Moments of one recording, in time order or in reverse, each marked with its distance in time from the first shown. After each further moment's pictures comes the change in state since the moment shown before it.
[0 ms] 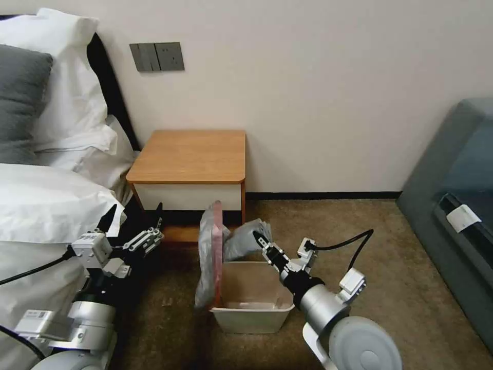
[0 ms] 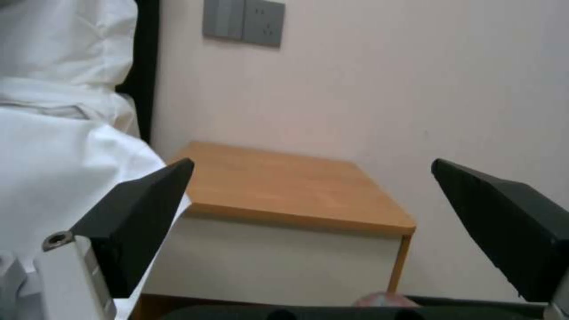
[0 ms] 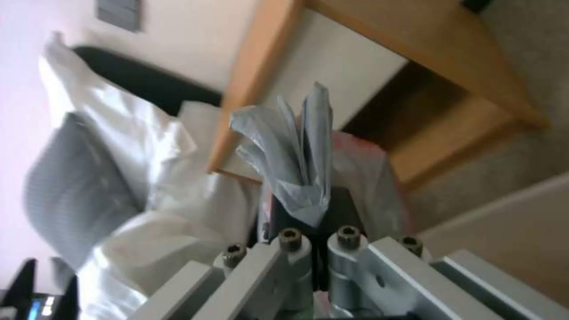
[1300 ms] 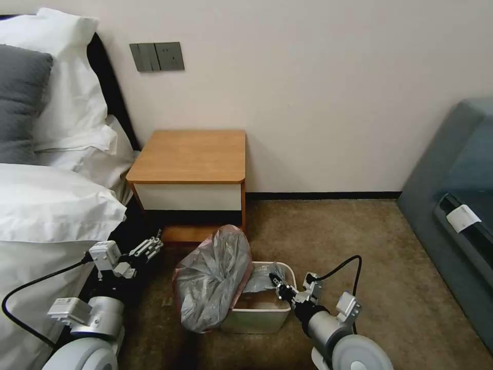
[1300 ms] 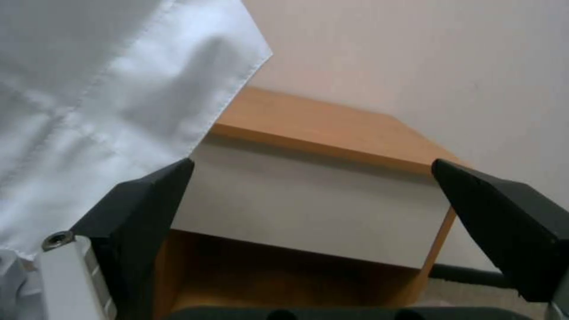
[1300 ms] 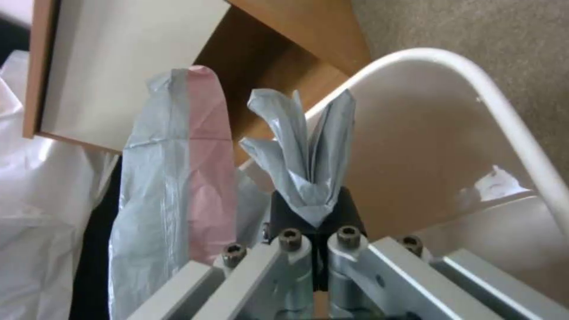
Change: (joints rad) left arm -0.067 0.013 0.018 0.181 -0.031 -0.006 -0.009; right arm -0.045 -0.060 0.046 -0.202 -0.097 -0.016 -0.043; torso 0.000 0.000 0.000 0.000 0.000
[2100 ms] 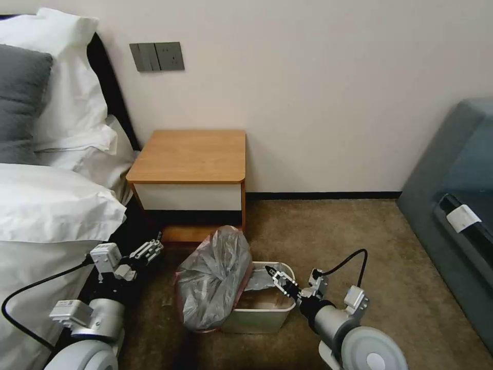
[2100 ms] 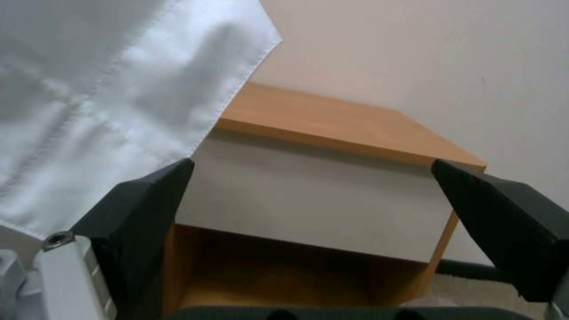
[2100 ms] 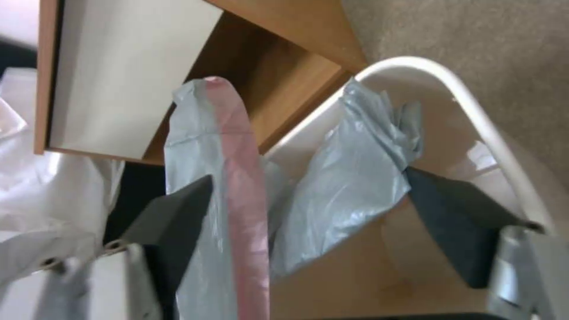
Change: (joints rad) left arm 0.013 -0.010 -0.004 0.003 0.020 -0.008 0.003; right arm 0.000 -0.013 0.046 0.119 0.195 -0.078 0.204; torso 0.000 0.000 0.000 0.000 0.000
